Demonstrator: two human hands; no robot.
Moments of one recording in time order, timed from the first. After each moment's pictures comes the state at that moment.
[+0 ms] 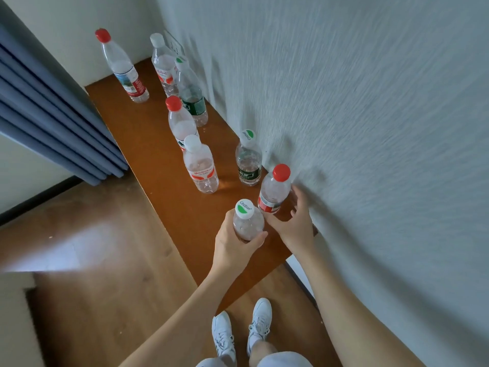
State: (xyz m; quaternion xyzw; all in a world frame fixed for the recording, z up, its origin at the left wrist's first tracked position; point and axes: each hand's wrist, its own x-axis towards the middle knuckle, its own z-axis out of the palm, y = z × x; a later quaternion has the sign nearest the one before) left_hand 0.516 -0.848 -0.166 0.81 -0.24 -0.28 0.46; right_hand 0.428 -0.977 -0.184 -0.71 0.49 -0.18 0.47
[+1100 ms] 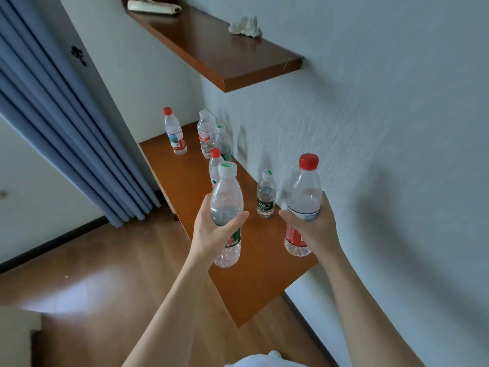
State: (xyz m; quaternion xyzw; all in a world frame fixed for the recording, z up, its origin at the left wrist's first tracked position) left_hand 0.572 -0.775 -0.017 0.72 -0.29 -0.19 0.60; right_hand 0.417 -0.931 -0.035 -0.71 0.38 -0.32 0.50
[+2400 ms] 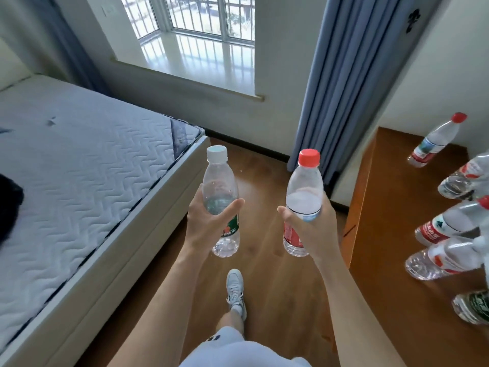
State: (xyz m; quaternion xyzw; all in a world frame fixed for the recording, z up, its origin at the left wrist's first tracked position) left_hand 0.555 -0.458 -0.011 0.75 0.17 0.14 0.63; right_hand 0.599 -0.660 -0.046 -0.80 -0.01 -0.05 0.60
